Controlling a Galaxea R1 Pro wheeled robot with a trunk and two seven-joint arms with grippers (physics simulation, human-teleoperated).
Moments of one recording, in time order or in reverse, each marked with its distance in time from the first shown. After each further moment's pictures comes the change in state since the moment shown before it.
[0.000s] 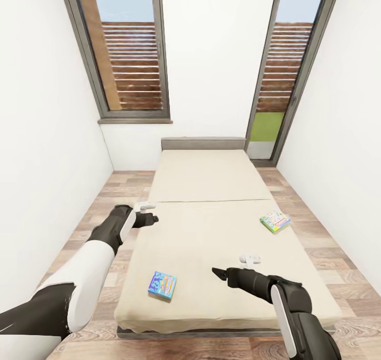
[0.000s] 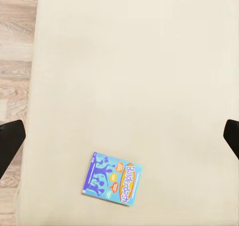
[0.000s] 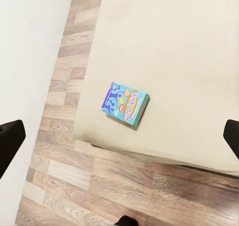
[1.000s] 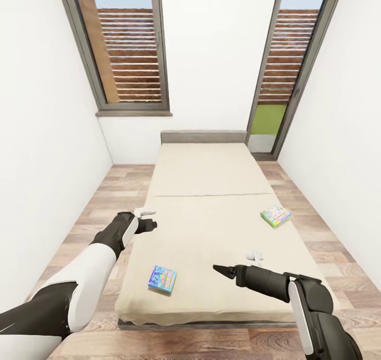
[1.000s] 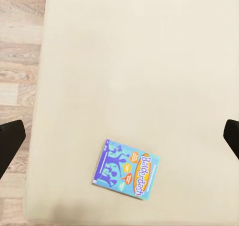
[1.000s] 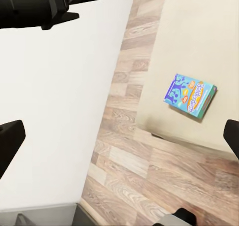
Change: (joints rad) left arm 0.000 -0.003 0.003 0.102 -0.001 -0.100 0.064; right arm 0.001 -0.039 -0.078 -0.096 0.001 0.154 0.365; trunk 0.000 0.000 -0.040
